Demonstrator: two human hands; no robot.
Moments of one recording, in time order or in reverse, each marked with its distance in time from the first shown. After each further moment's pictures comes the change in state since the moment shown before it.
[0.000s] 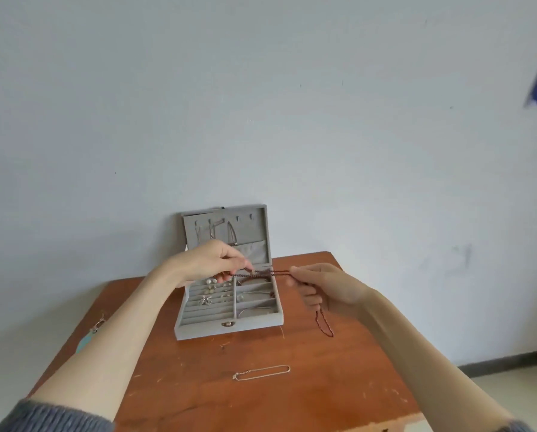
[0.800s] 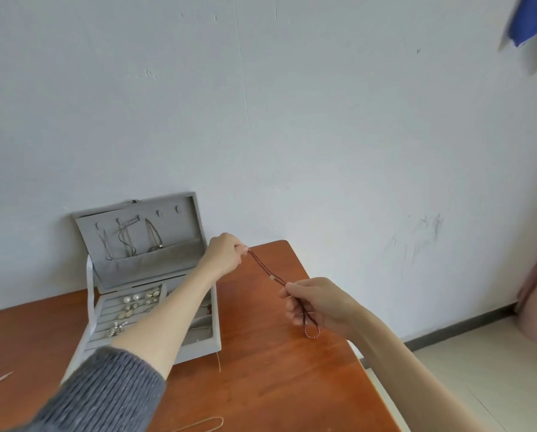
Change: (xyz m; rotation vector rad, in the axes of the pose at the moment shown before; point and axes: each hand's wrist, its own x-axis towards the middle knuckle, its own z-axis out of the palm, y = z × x) left_hand 0.207 -0.024 0.096 0.208 0.321 -0.096; right_hand 0.015 0.072 -0.097 0.153 0.312 0.153
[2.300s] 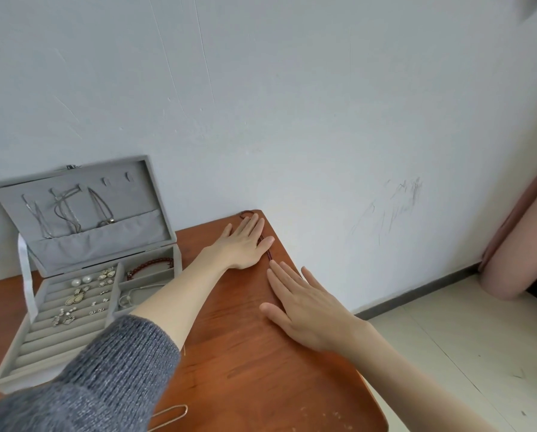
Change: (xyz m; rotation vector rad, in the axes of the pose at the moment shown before) left_hand 0.024 0.007 0.087 0.567 -0.411 0.252; right_hand -0.008 0.057 -0.015 -1.418 0.057 -0.237
